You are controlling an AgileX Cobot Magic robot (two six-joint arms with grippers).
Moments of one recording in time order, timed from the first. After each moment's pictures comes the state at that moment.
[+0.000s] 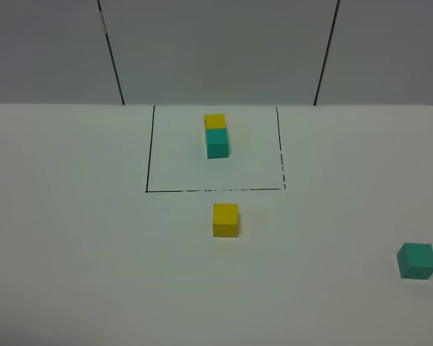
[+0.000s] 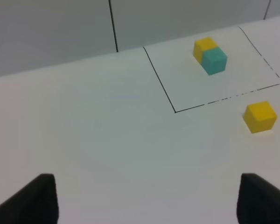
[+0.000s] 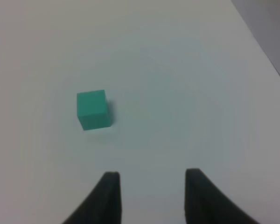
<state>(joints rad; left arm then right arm) -0.02 0.46 -0.85 -0.18 0.88 0.27 0.00 0.05 -0.50 -0.14 1.06 0.20</state>
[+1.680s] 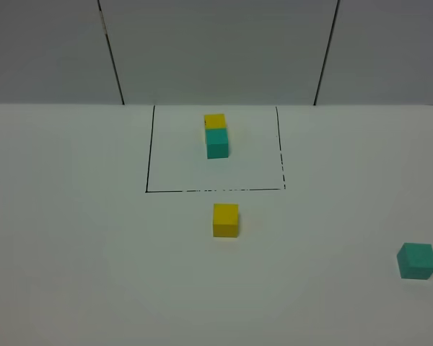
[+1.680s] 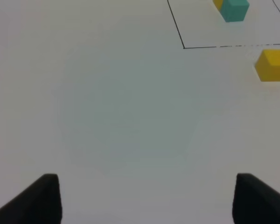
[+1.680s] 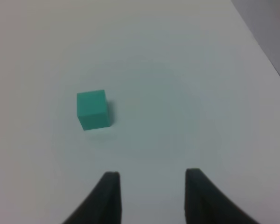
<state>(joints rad) -0.02 0.00 -0.50 -0.10 1.03 0.03 0.00 0.05 -0.50 -0.14 1.06 0.20</state>
